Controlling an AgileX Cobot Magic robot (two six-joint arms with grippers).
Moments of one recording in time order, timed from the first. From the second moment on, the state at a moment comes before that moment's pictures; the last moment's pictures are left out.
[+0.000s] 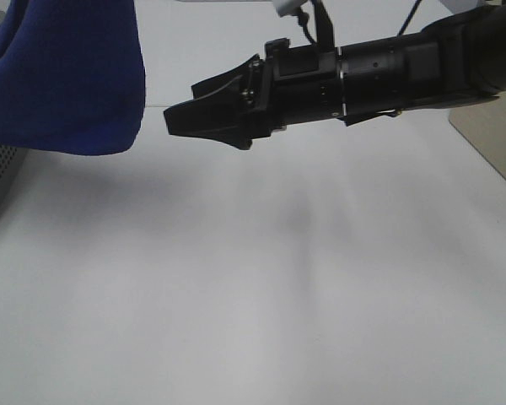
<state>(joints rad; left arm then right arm) -0.57 1.54 -1.90 0.04 0.98 1.21 0.41 1.89 -1.12 1.74 0.92 -1.94</state>
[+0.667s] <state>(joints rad) -0.57 1.54 -1.90 -0.05 0.94 1.21 0.47 2.00 -1.35 1.74 0.90 -1.93</state>
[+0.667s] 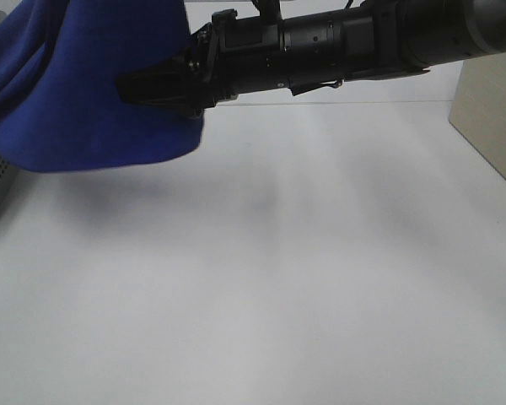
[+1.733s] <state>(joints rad) -0.57 1.55 -1.90 0.10 0.93 1.10 0.39 1.98 -1.35 1.44 0.94 -1.74</state>
